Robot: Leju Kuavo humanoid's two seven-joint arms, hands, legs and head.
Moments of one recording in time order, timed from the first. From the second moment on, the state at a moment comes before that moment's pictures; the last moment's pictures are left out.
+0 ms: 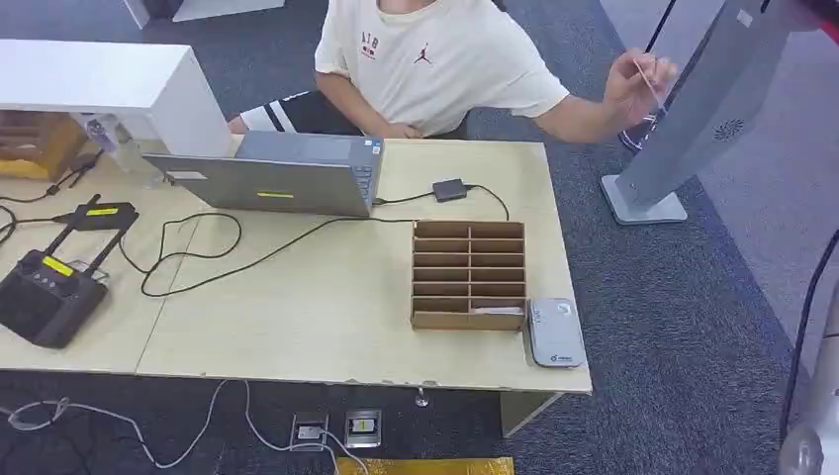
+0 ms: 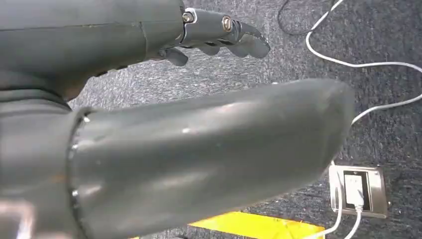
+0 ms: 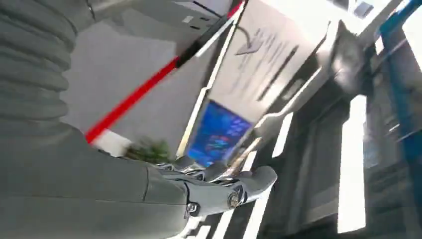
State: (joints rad) left arm -0.16 0.15 -0.94 -0.21 0.64 0.57 -0.31; right arm -0.87 -0.46 0.01 -1.00 0.51 -0.33 -0.31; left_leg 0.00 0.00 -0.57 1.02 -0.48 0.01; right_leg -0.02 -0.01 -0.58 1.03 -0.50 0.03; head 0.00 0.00
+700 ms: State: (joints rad) left arm -0.16 0.15 -0.98 -0.21 0.61 0.56 -0.31; right arm -0.87 -0.47 0.40 -1.10 0.76 -0.17 -0.30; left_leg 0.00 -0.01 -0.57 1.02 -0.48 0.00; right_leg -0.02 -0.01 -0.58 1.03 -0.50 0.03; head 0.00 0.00
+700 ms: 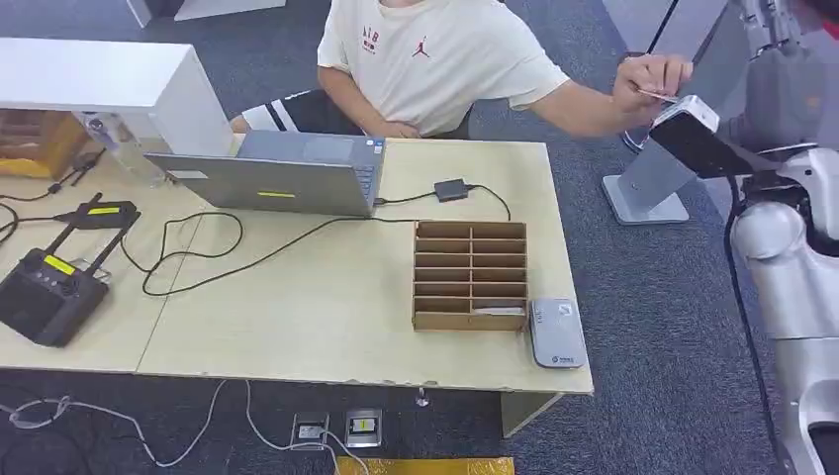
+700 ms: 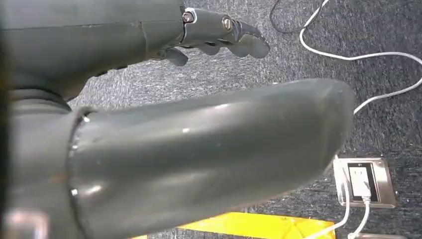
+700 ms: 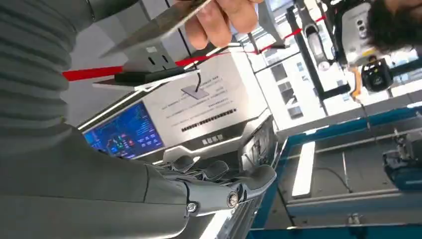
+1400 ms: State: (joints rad) left arm -0.15 0.16 -1.01 -0.20 0.61 0.54 -0.30; right arm -0.87 -0.49 0.50 -1.06 0.70 -0.04 -0.31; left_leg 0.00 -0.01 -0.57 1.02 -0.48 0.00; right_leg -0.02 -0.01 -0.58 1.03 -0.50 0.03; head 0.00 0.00
